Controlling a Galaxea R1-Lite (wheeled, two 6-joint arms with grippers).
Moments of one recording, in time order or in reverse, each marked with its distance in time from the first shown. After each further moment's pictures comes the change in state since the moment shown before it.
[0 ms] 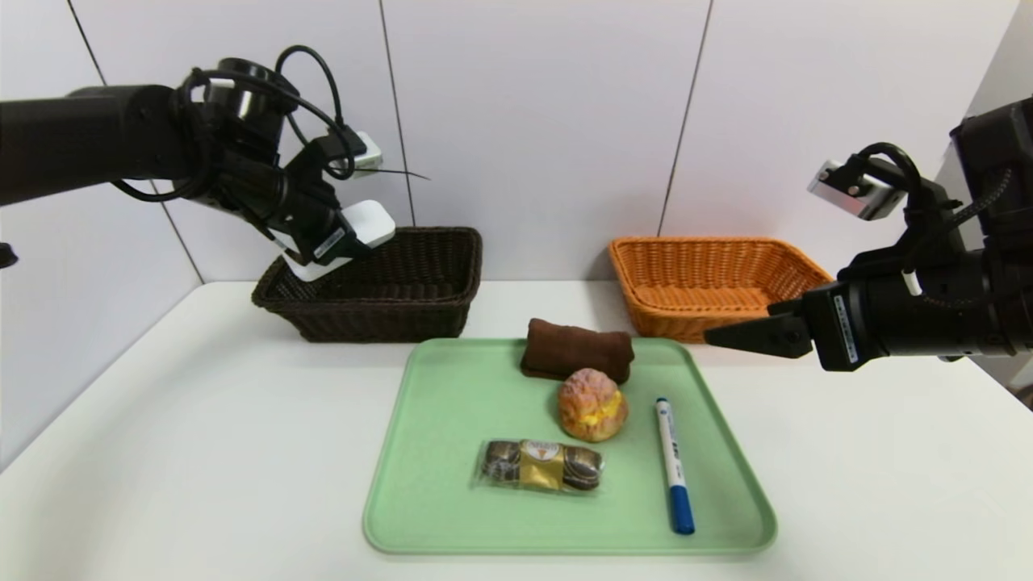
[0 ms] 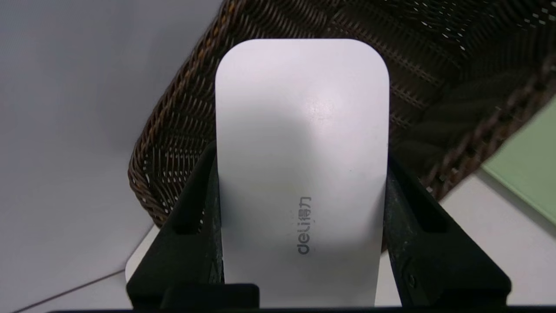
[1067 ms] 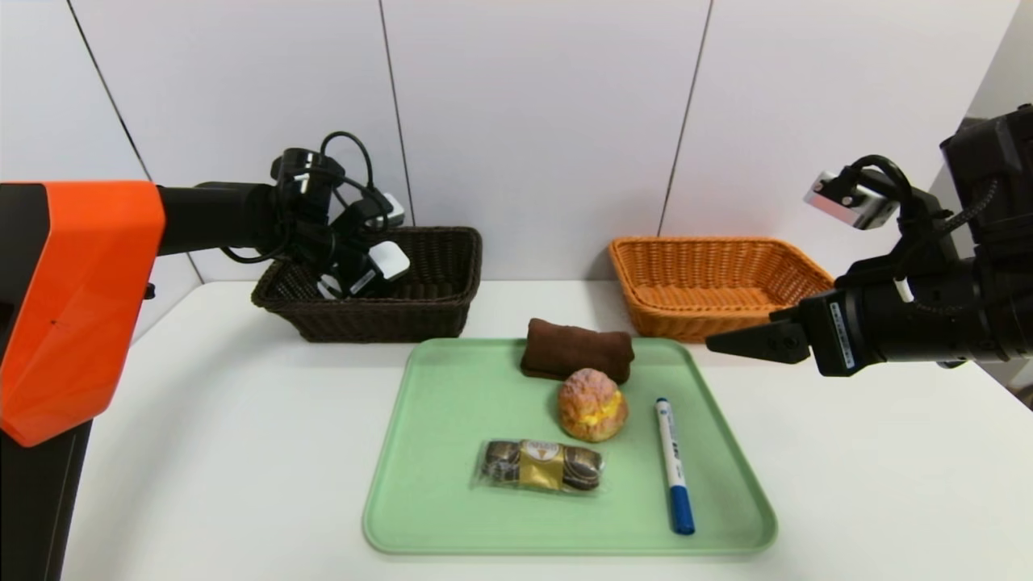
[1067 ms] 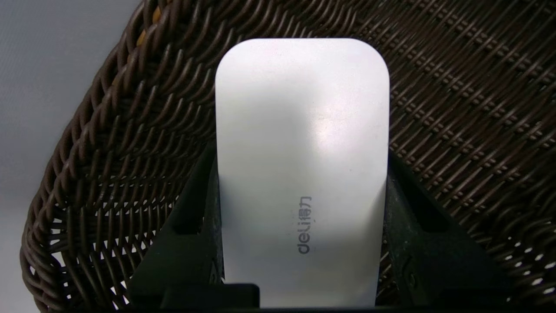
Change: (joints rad) left arm 0.032 0.241 -0.012 -0.207 0.006 -0.007; right arm -0.012 0.010 0.014 -0.001 -0.002 0.000
